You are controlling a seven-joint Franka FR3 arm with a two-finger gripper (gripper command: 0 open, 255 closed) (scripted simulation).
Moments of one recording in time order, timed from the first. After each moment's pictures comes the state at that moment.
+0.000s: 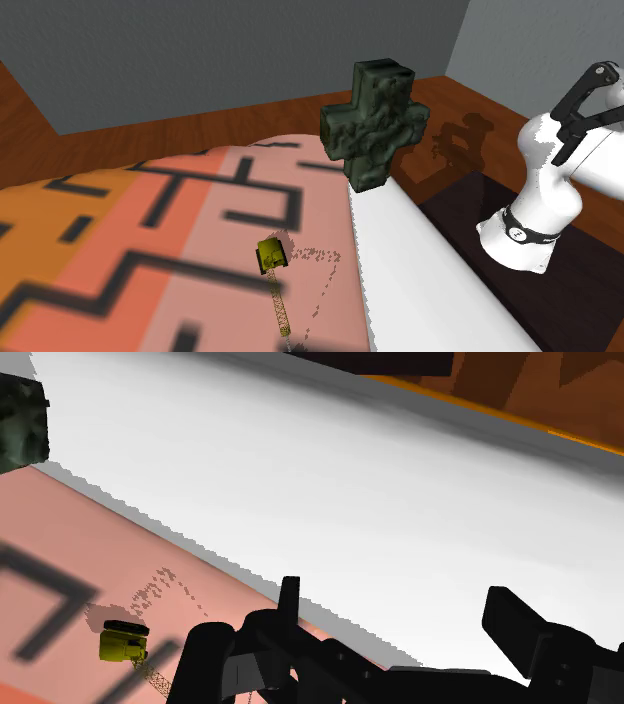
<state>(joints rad) -0.01 -0.74 0.07 -2.26 0.09 1.64 0.09</state>
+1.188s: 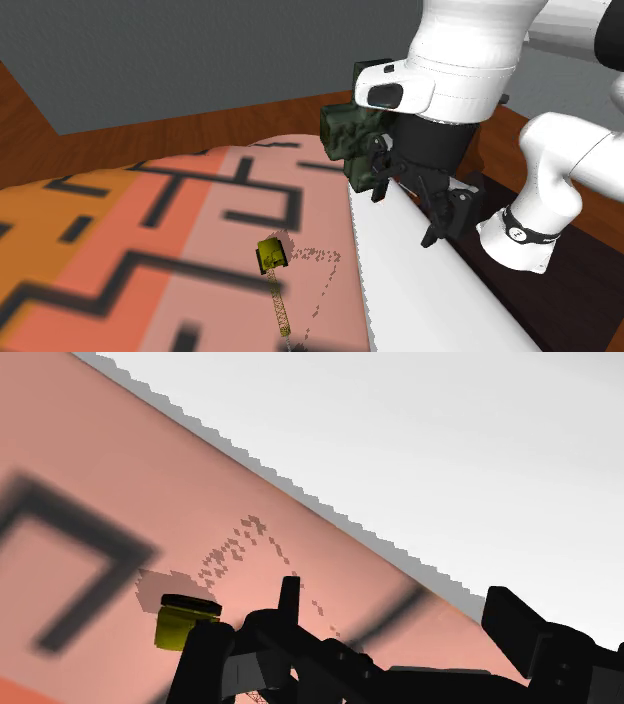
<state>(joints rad) -0.08 -0.31 -0.11 -2.18 0.02 1.94 -0.16</state>
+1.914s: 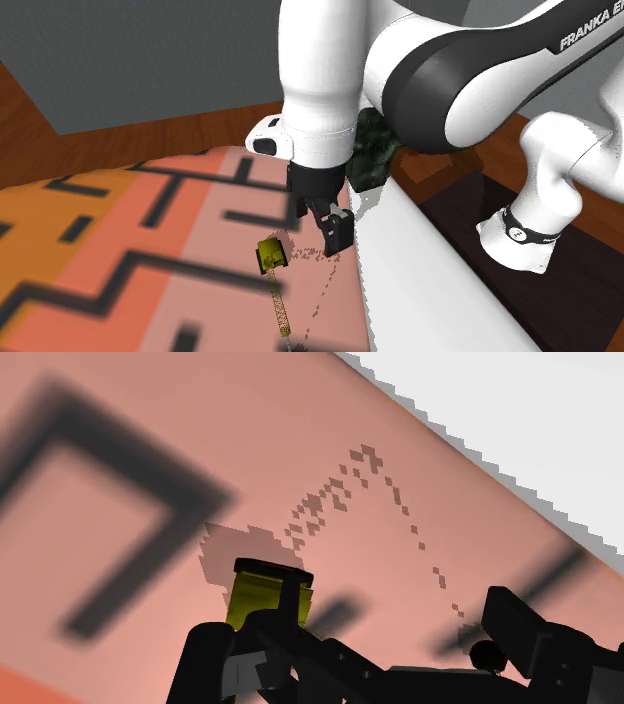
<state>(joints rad) -0.14 0.07 -0.20 -1.95 0.07 2.04 -0.32</state>
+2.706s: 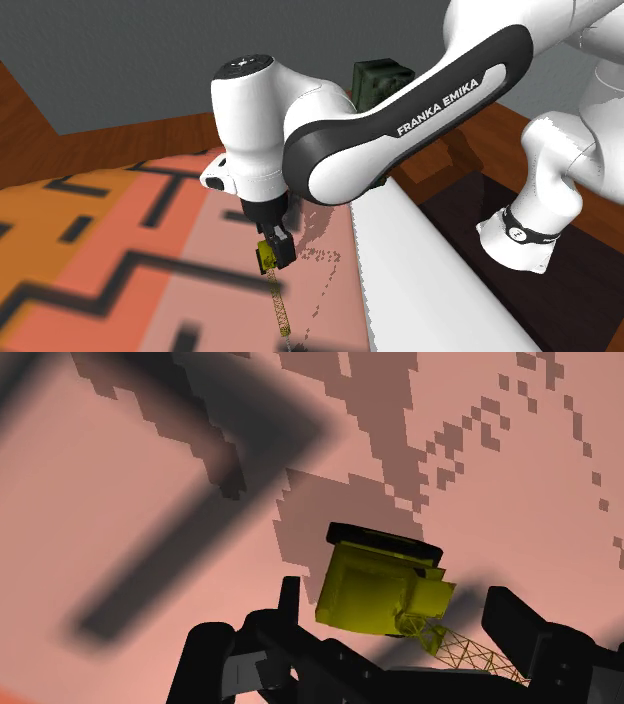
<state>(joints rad) -0.20 0.38 -0.22 -1.72 0.14 2.10 -0.43</state>
